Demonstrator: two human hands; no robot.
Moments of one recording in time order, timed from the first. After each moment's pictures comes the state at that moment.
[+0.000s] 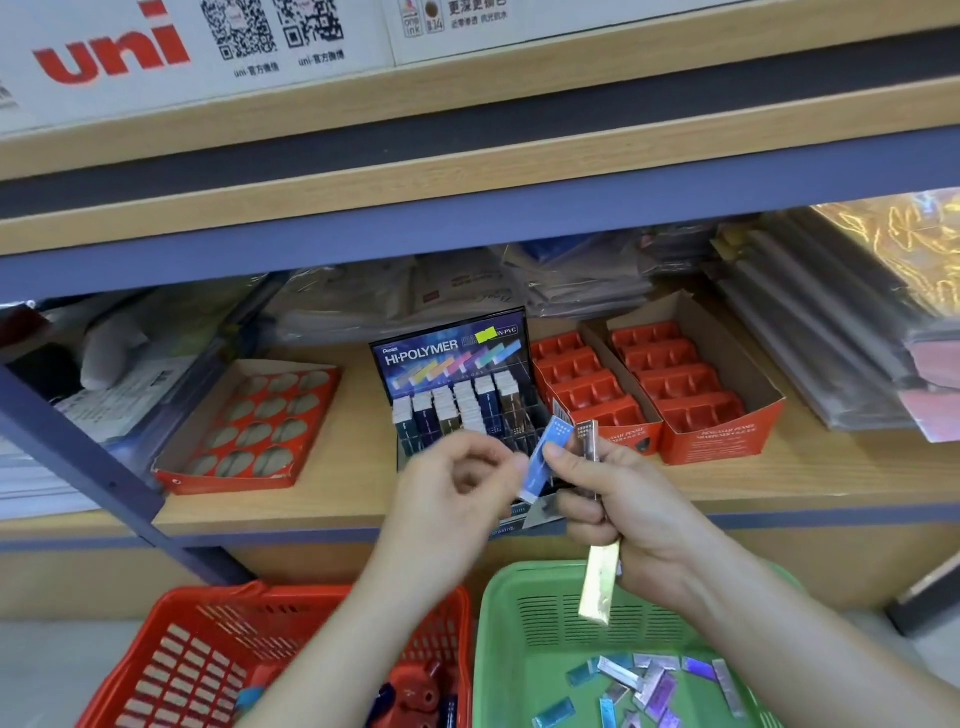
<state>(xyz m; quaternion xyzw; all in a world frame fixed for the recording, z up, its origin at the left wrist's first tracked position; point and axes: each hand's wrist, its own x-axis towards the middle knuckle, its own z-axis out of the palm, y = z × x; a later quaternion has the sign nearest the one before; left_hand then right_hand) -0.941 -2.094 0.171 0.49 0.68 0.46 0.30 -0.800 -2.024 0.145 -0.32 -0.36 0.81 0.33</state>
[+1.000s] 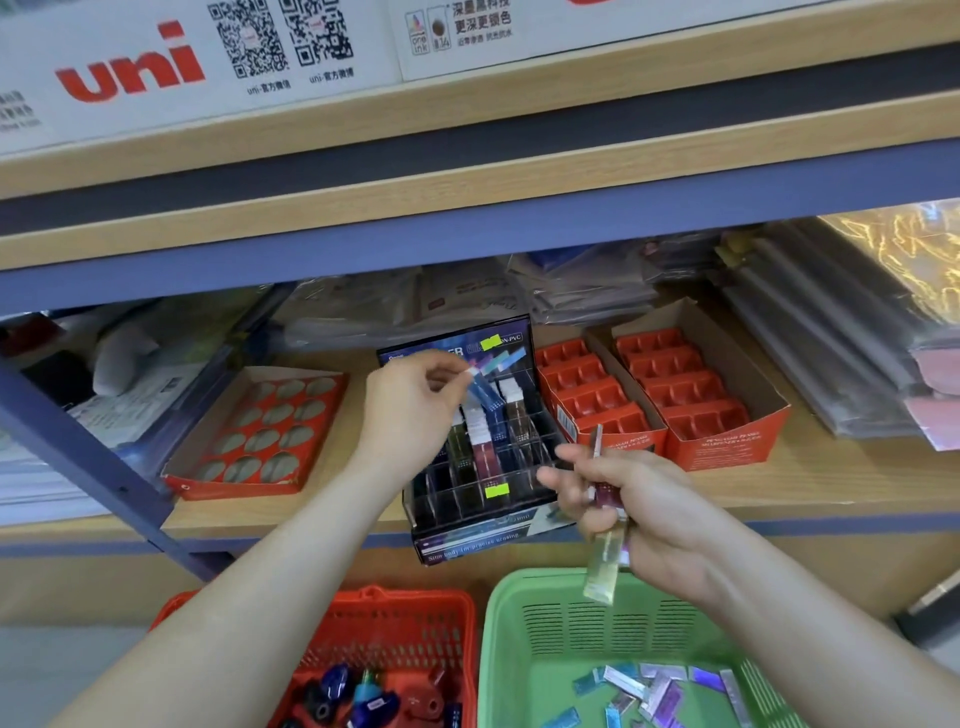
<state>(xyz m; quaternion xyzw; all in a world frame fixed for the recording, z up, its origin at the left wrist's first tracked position) -0.995 -2.023 0.185 0.55 0.73 0.41 0.05 -0.792 -2.013 0.152 -0.39 -0.25 0.83 0.32</state>
